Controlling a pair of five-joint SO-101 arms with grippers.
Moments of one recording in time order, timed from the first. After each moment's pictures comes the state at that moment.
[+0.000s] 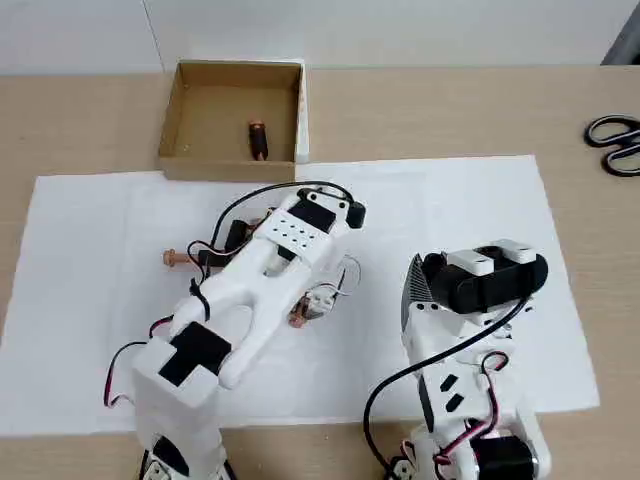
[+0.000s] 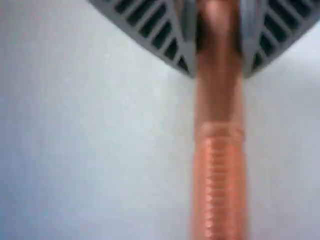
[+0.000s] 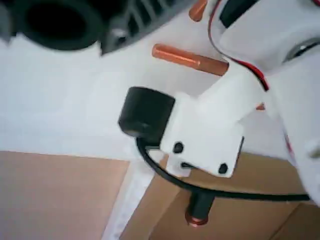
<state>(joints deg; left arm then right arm) 28.7 20.6 4.5 88.2 18.2 -10.5 -103.5 69.8 59.9 -5.9</state>
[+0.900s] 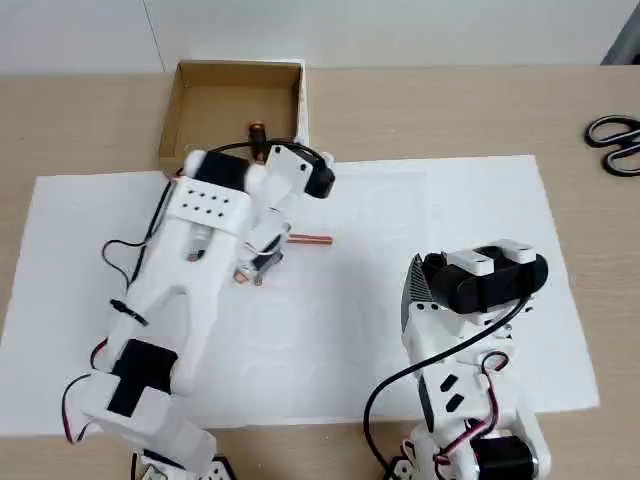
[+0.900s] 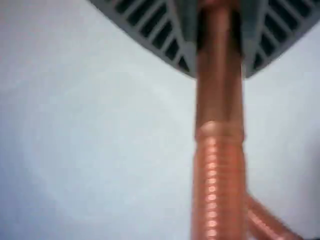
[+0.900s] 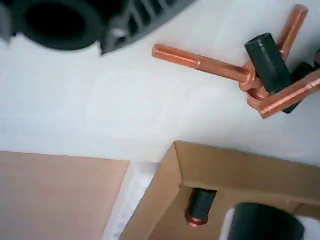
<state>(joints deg) 10.7 7.9 -2.3 99.3 -21.7 -10.5 -103.5 69.8 59.9 -5.9</state>
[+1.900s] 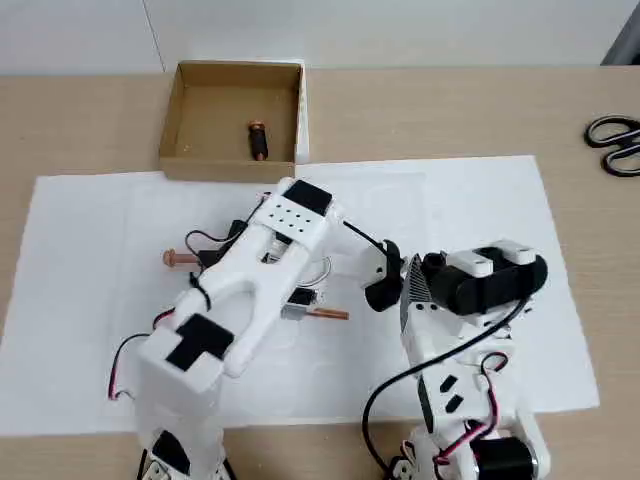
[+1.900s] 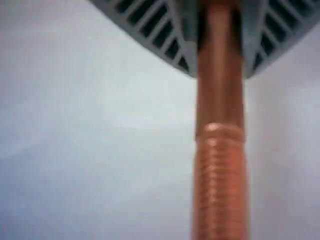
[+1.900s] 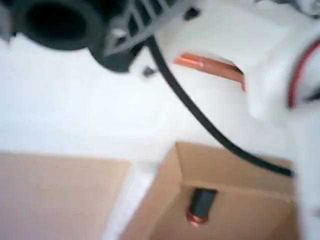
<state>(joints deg) 26.0 25.0 -4.6 99.2 -61.1 -10.5 -103.6 69.9 59.7 -5.8</state>
